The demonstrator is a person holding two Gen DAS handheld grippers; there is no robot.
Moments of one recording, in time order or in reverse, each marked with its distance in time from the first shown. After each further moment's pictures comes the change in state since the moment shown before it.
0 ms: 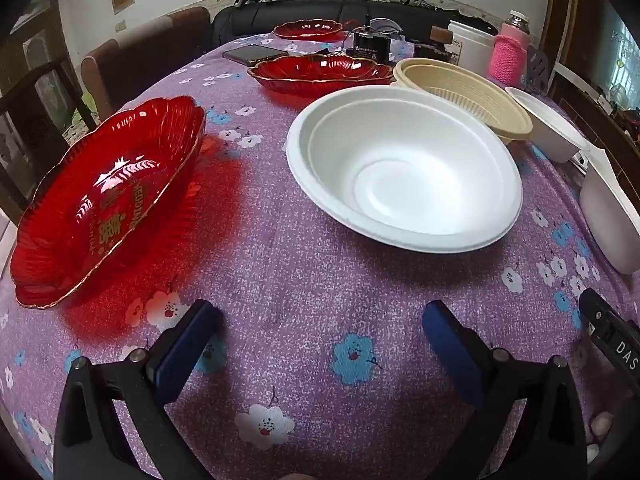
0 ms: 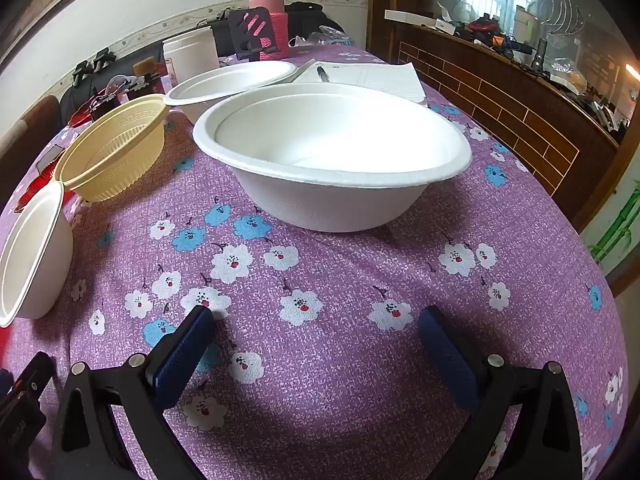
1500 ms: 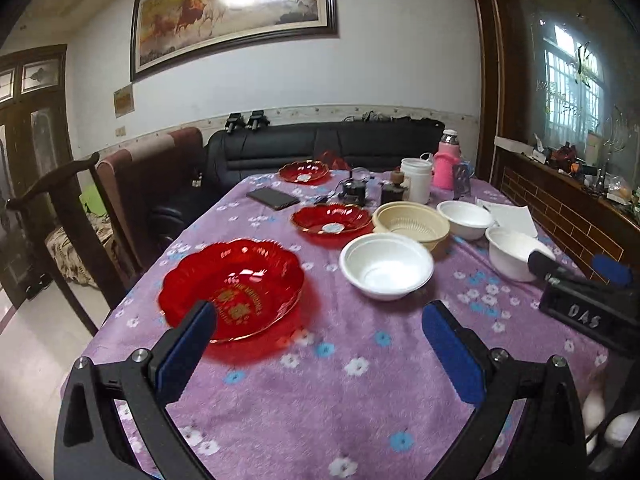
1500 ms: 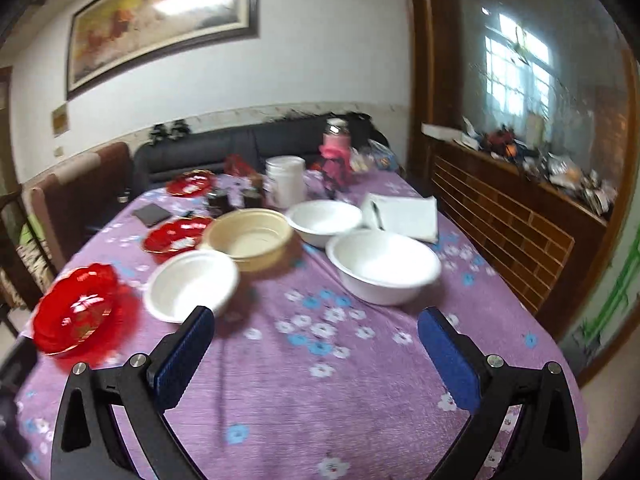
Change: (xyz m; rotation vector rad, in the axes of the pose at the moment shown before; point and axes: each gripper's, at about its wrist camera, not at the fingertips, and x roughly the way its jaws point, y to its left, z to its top) left arm -0.202 0.096 -0.054 0.125 -0.448 -0.103; right arm -0.195 0.042 -0.040 -0.145 -0.400 0.164
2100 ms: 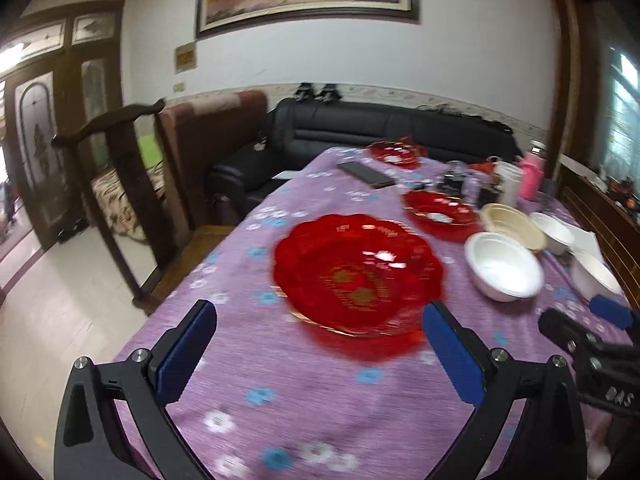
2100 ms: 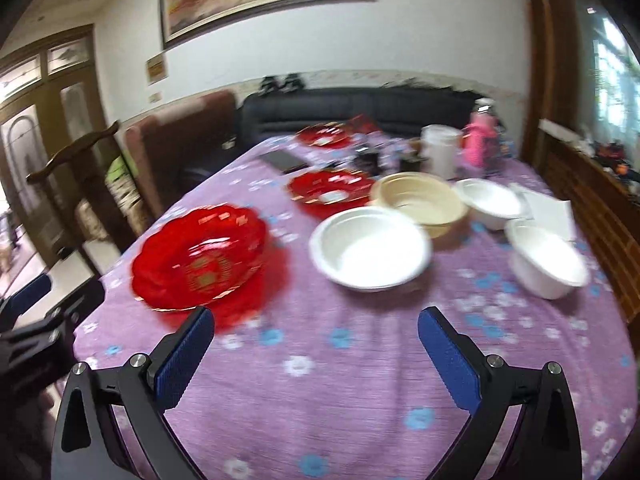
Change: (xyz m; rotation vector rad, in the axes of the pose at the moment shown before) left arm 0.027 0.135 -0.012 -0.190 0.090 0.179; right arm 0.027 0.141 -0.019 -0.139 0.180 0.380
